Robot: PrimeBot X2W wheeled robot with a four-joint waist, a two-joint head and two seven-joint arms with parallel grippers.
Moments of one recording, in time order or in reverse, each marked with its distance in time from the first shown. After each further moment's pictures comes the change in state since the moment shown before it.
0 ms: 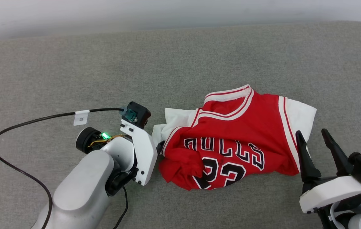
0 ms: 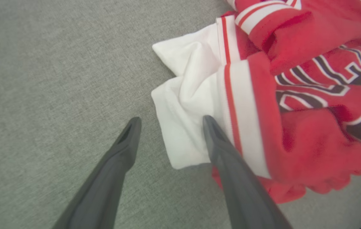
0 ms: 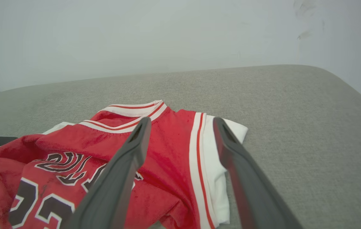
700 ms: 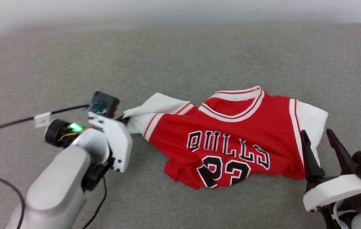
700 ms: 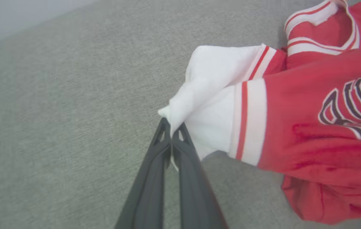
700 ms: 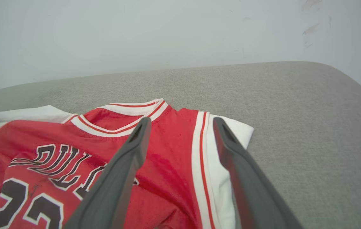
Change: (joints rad) left arm -0.032 0.115 -0.031 -0.014 -0.038 0.131 -0.131; right arm -0.019 0.000 -0.019 0.029 -0.003 0.000 -0.002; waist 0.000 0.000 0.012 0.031
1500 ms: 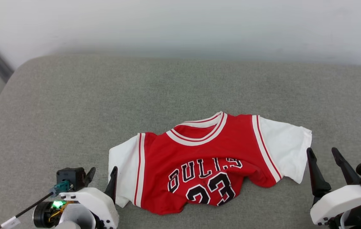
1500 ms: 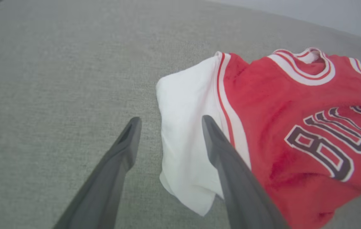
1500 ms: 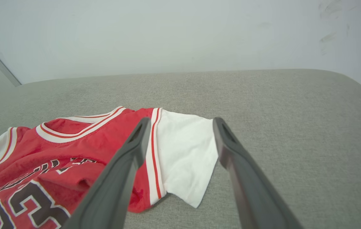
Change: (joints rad) left arm 0.468 -0.009 0.166 -0.138 -0.118 0.187 -0.342; right arm 0.071 0.000 -0.045 -0.017 0.000 0.000 0.095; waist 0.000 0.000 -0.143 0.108
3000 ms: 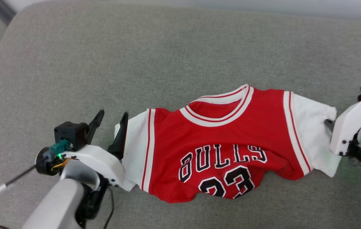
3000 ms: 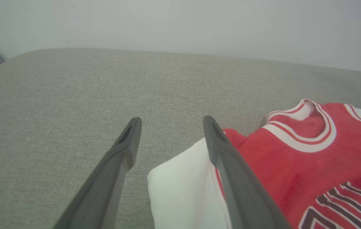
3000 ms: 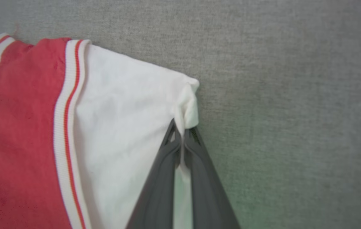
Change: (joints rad) left arm -0.197 -0.024 0.006 -0.092 0.084 -0.046 -0.125; right arm -0.546 -0.182 -0.021 0.482 0.124 0.000 0.642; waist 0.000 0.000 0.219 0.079
